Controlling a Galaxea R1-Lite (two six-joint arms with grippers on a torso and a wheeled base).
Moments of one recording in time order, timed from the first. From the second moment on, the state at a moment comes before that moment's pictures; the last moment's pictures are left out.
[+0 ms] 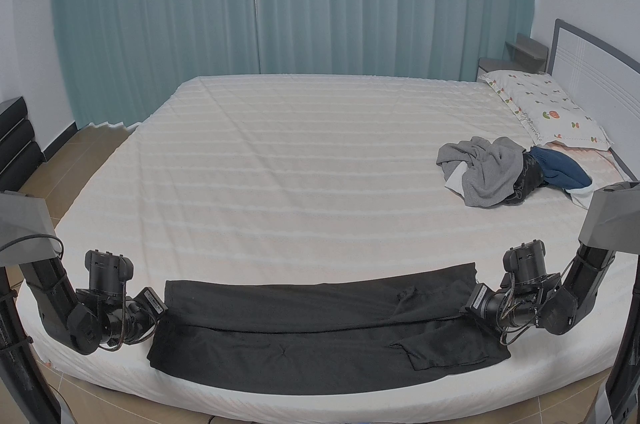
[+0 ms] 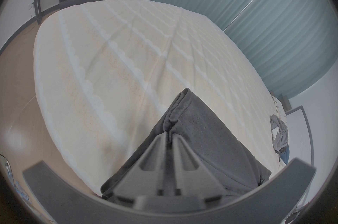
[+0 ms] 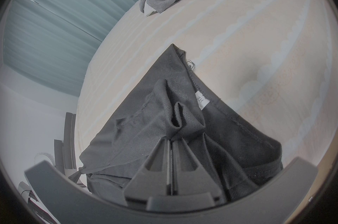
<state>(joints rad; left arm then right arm) -0.05 2.05 -0.30 -0.90 0.04 -0.82 0.24 2.16 -0.46 -0.86 0.09 0.84</state>
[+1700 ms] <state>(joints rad) -0.03 2.27 -0.60 -0.91 0.11 -0.95 0.04 2.17 -0.63 -0.85 0.22 0.88</state>
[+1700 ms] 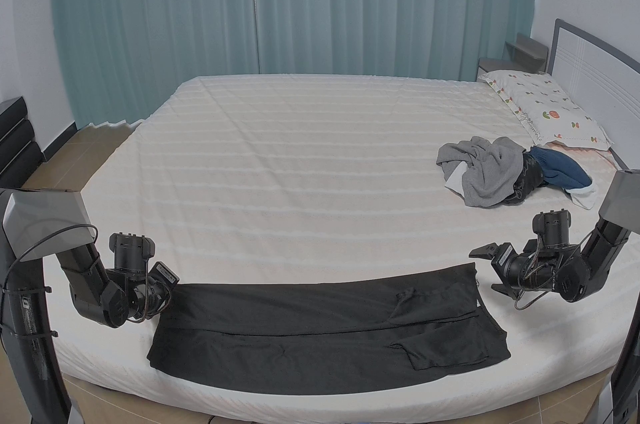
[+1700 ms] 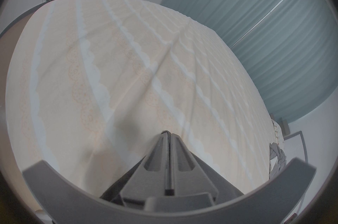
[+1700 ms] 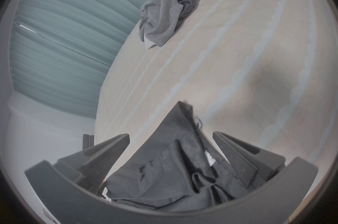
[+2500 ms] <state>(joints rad) -0.02 2.28 -0.60 -0.91 0.12 -0.94 0.06 2.35 -0.78 -0.90 0.14 0.89</state>
